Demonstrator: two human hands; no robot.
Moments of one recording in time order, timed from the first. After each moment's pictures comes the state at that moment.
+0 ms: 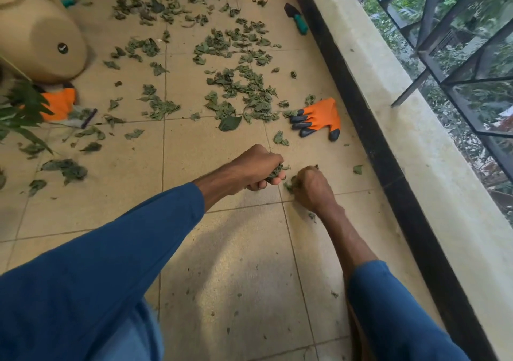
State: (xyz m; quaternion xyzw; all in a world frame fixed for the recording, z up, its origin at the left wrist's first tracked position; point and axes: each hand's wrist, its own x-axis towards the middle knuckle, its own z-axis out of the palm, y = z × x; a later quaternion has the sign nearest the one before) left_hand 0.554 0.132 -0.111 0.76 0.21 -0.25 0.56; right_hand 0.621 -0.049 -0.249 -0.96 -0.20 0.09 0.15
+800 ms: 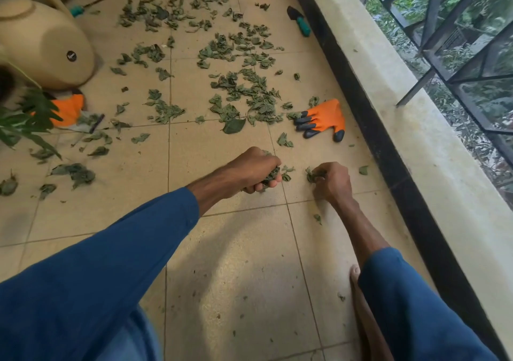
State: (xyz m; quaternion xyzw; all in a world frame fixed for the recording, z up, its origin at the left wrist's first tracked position) left_hand 0.544 0.142 -0.103 0.78 0.20 -0.25 0.54; right_hand 0.657 -0.072 -0.258 -0.96 -0.04 0.11 0.25
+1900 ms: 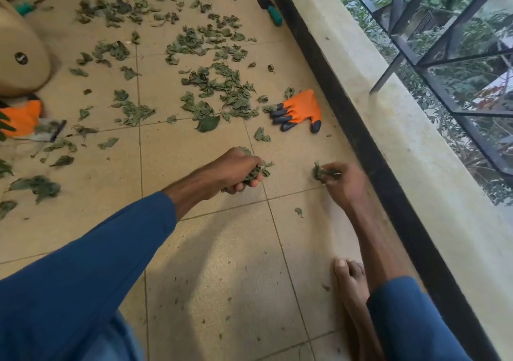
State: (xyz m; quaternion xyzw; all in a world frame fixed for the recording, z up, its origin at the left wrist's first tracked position) left_hand 0.559 0.133 -0.122 0.77 0.18 -0.27 0.54; right_hand 0.628 -0.133 -0.216 -0.94 0.04 0.08 0.34
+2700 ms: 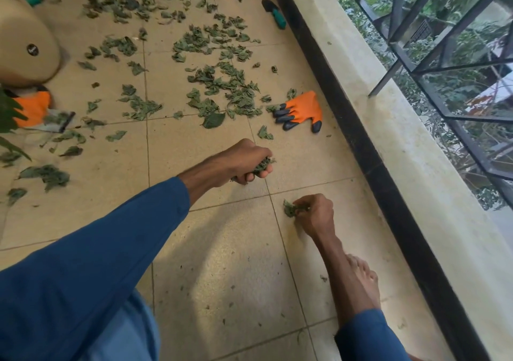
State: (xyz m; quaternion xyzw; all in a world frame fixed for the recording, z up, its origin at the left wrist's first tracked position) left_hand 0.559 0.133 -0.112 0.77 0.16 -0.28 0.55; right_hand 0.541 -0.091 -0.242 -0.93 0.05 0.15 0.32
